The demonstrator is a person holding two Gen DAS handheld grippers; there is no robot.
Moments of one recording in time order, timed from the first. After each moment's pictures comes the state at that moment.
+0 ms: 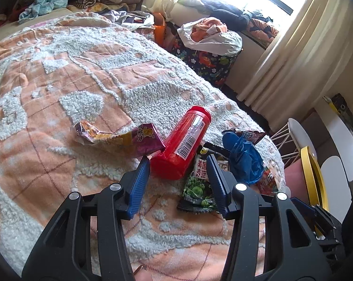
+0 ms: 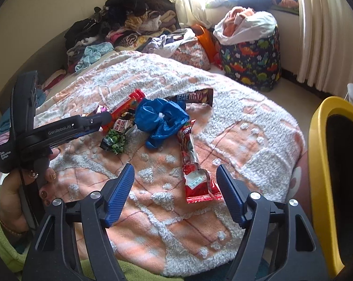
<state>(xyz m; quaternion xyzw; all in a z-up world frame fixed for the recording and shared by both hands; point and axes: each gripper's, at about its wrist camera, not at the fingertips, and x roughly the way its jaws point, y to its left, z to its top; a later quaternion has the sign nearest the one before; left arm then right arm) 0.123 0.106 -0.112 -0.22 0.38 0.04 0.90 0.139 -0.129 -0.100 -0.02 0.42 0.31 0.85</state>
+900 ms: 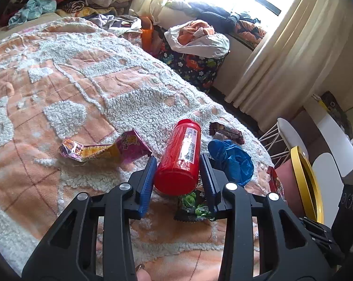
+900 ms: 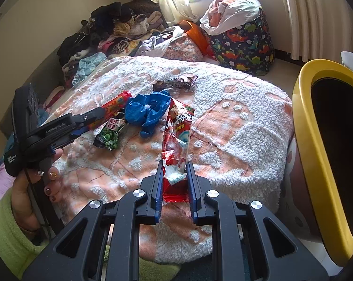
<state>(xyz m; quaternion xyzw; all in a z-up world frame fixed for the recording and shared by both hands) 0.123 0.099 -0.104 -0.22 0.35 0.00 0.91 0.135 -0.170 -0.106 0.05 0.44 0.31 0.84</state>
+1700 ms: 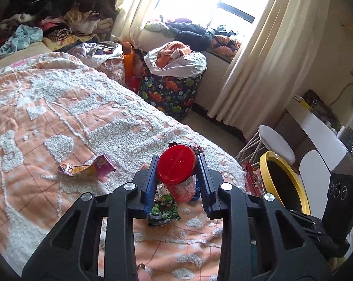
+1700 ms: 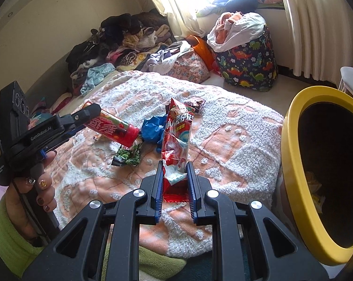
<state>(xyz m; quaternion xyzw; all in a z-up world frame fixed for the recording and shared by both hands) 0.097 0.063 -0.048 -0.18 0.29 -0.03 0.94 0.121 -0.183 -0.067 0.05 0.40 0.32 0.86</state>
